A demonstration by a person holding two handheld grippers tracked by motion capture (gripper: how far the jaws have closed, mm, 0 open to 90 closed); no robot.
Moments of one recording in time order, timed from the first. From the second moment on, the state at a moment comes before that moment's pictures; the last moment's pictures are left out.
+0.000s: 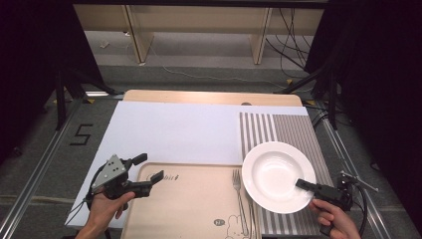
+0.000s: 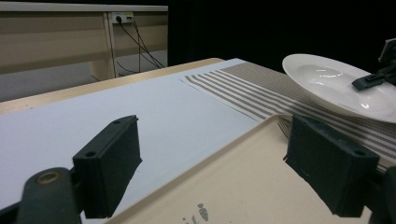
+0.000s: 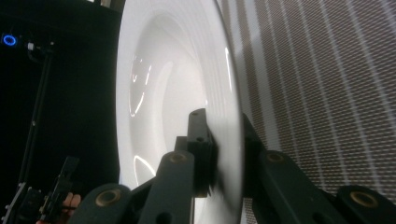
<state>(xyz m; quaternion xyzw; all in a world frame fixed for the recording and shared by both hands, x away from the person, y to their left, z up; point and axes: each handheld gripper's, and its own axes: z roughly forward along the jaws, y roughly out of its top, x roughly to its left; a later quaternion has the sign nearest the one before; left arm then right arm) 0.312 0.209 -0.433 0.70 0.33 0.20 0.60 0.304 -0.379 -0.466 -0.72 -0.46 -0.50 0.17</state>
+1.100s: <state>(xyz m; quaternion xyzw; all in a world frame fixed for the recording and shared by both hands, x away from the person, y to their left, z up) 0.311 0.209 -0.432 0.70 0.33 0.20 0.60 0.316 -0.271 -0.462 -0.65 -0.53 -0.48 0.25</state>
